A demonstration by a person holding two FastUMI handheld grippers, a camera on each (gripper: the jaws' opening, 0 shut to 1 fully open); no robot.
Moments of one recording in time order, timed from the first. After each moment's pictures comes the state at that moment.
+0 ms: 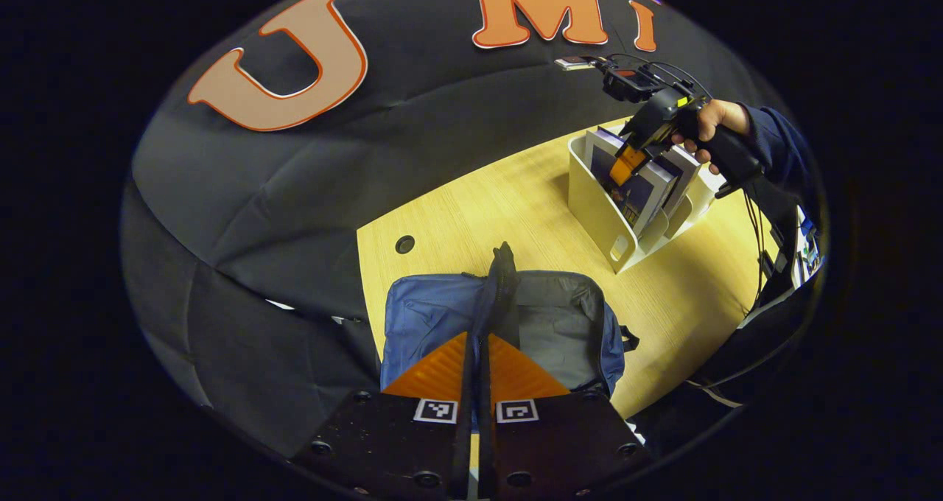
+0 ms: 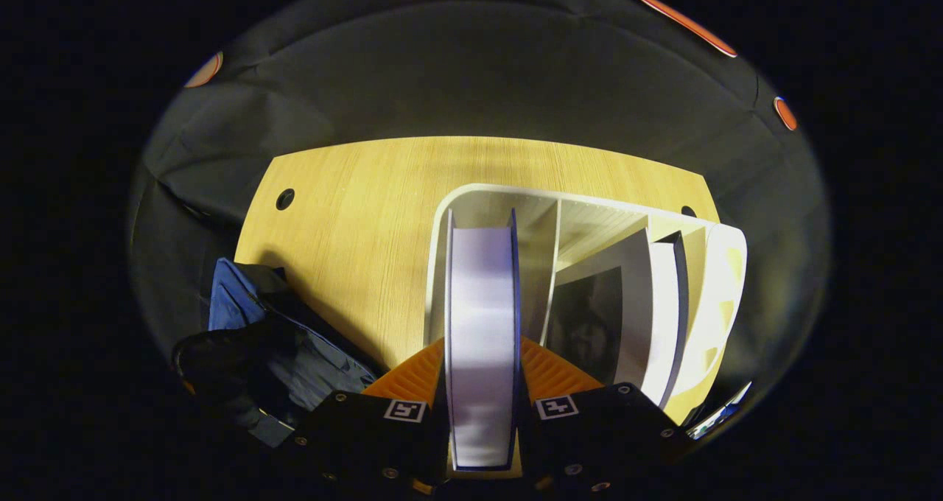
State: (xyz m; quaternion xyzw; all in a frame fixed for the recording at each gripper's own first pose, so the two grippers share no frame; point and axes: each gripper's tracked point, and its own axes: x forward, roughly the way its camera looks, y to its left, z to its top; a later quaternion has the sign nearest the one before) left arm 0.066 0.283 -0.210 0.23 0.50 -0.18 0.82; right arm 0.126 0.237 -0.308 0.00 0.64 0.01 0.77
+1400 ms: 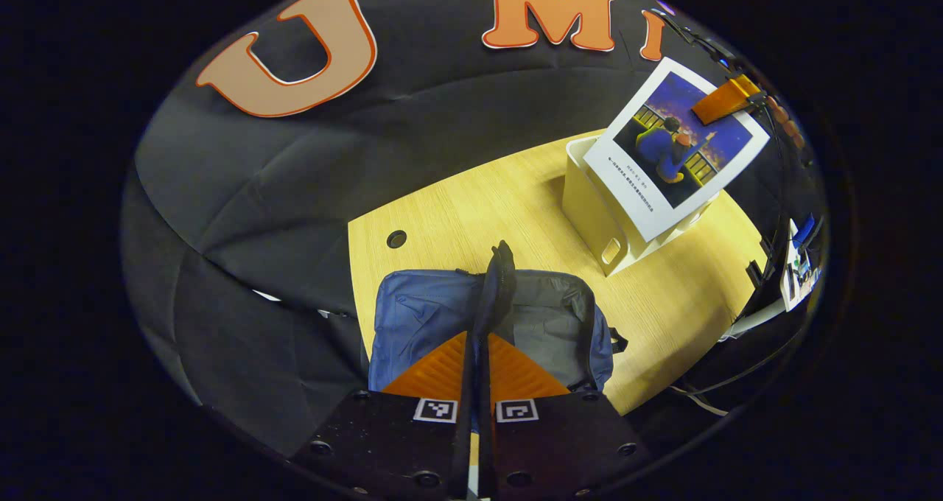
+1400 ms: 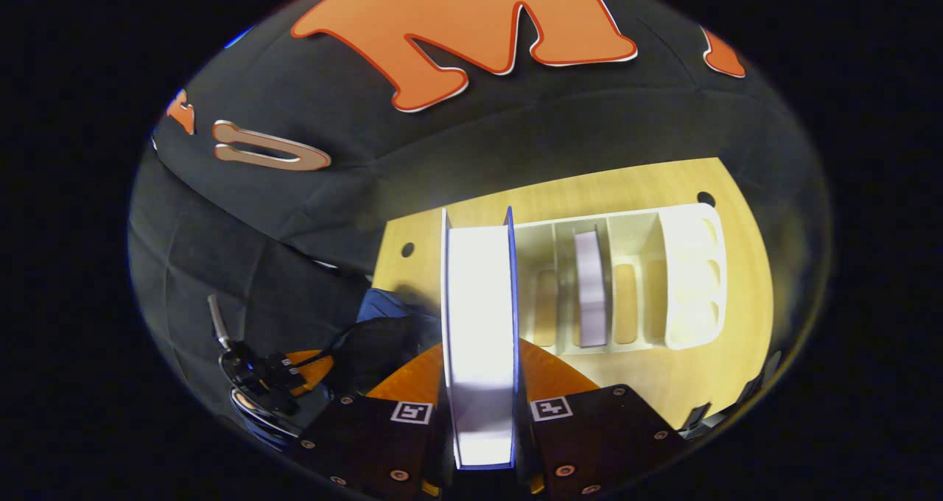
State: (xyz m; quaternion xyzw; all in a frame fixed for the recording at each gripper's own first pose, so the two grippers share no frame) left arm 0.065 0.288 -0.209 0.20 0.51 -0.19 0.82; right arm 0.061 0.228 -0.110 0.23 0.54 0.15 0.80
